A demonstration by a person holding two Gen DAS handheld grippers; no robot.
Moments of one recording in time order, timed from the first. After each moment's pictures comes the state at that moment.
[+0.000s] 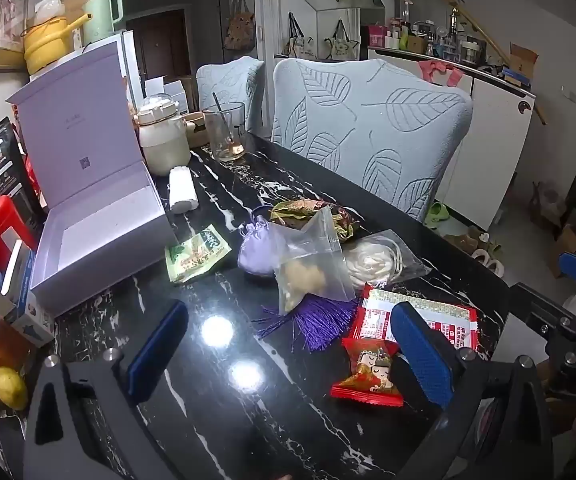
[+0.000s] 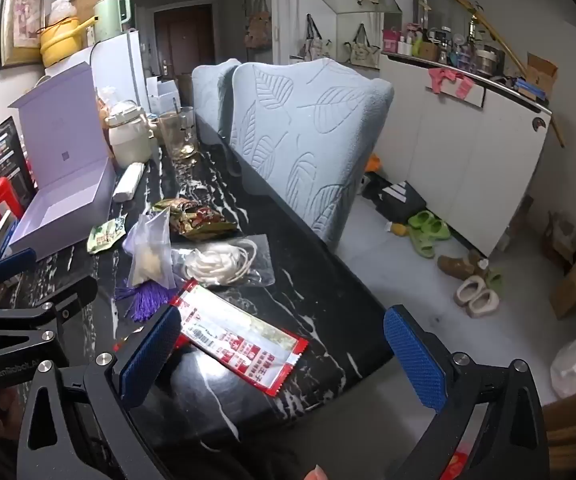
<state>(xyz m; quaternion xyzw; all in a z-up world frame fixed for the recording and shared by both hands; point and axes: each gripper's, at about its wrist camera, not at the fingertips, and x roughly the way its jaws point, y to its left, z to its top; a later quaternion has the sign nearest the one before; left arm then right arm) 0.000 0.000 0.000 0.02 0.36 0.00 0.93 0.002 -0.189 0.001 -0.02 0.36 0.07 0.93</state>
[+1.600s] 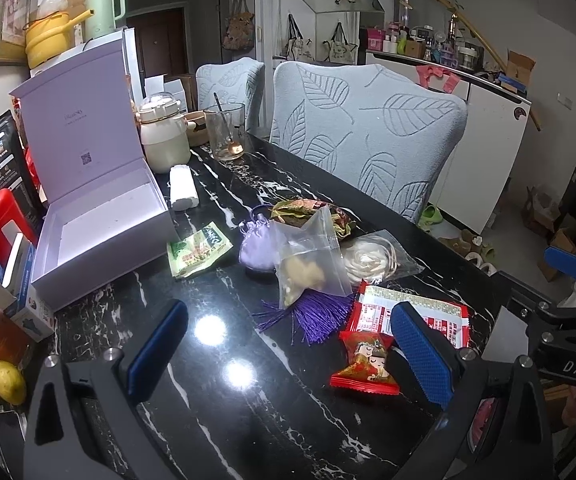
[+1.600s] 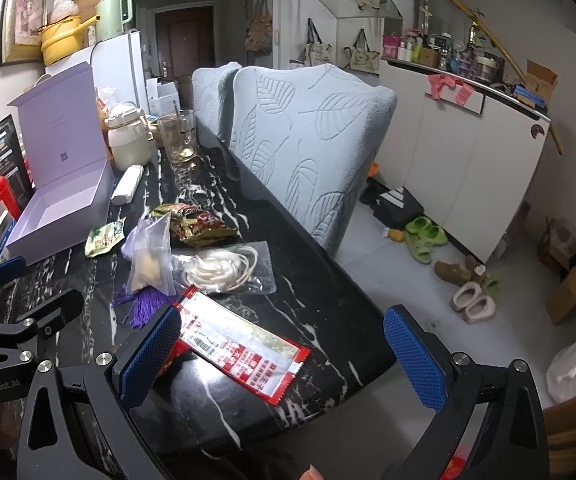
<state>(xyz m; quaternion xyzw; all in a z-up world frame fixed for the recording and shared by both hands) -0.010 0.006 0.006 0.00 0.36 -0.01 0.93 0.004 -0.184 0.003 -0.03 0.36 0.06 0.93</state>
